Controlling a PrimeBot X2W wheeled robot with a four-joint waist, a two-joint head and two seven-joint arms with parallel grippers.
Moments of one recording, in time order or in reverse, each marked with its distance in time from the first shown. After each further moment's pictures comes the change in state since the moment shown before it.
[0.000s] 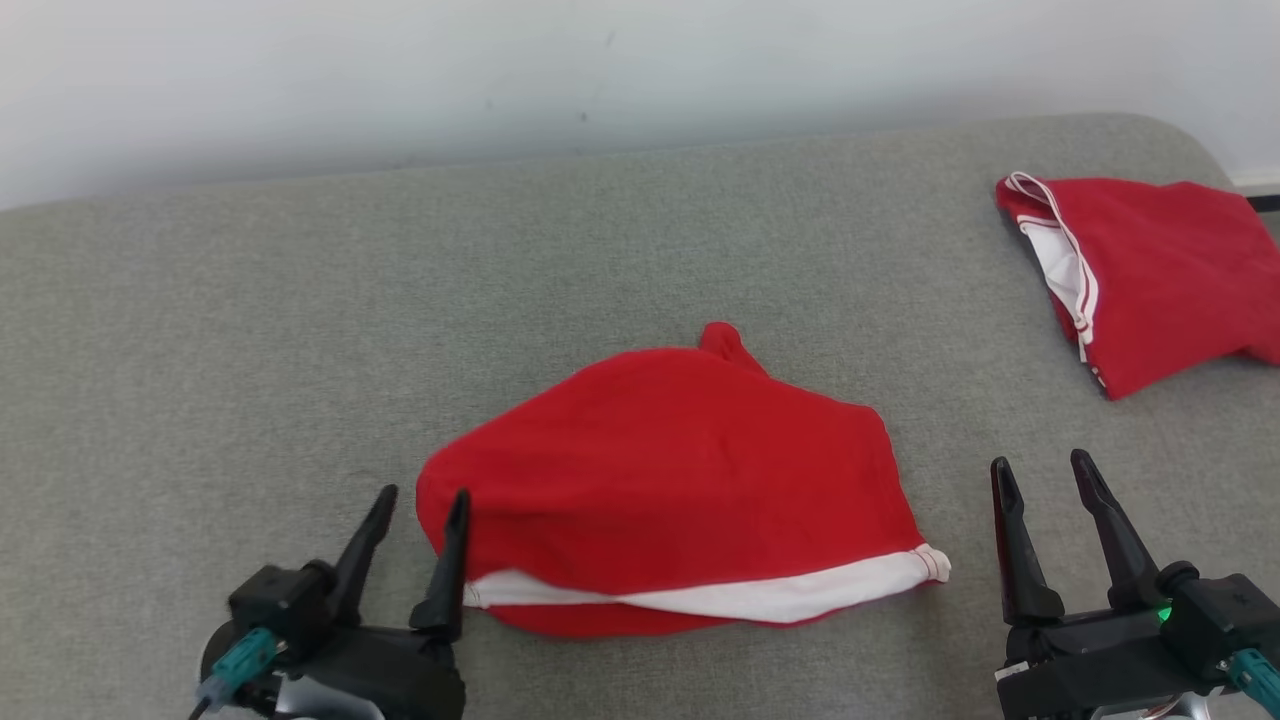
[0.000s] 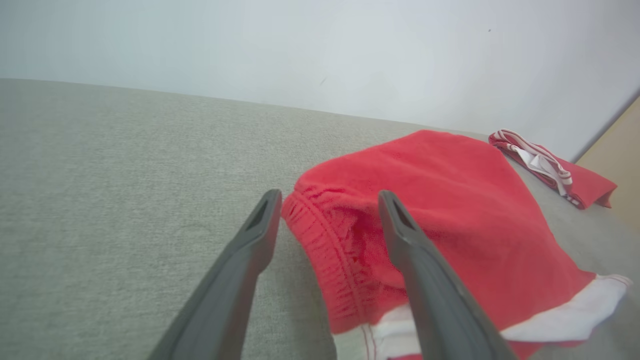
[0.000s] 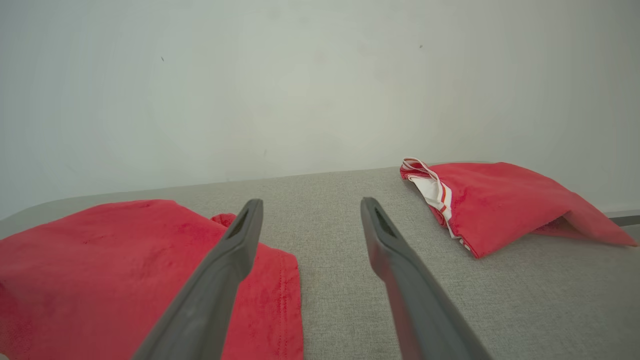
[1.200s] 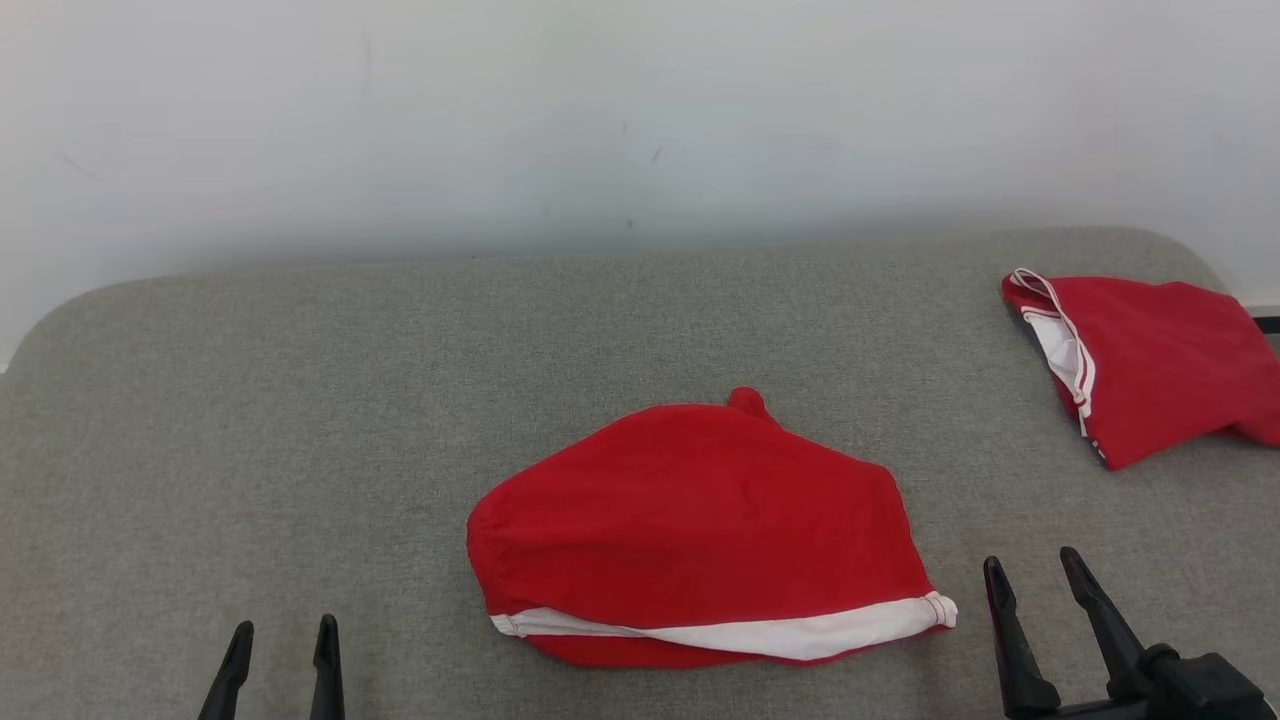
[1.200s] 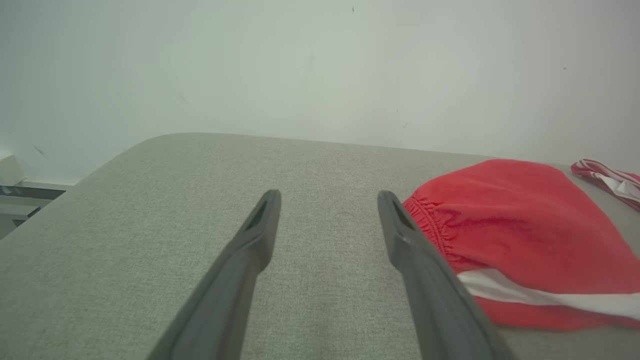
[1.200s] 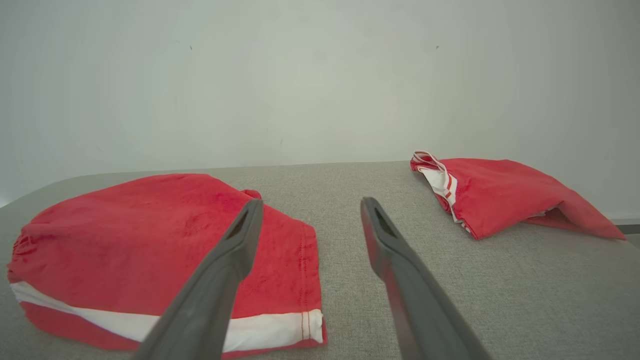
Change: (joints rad) left arm 0.342 -0.044 0.278 -0.281 0.196 0.008 0.000; right arm 0.124 -0.016 0.013 0.033 -0.024 0.000 0.000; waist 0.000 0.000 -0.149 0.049
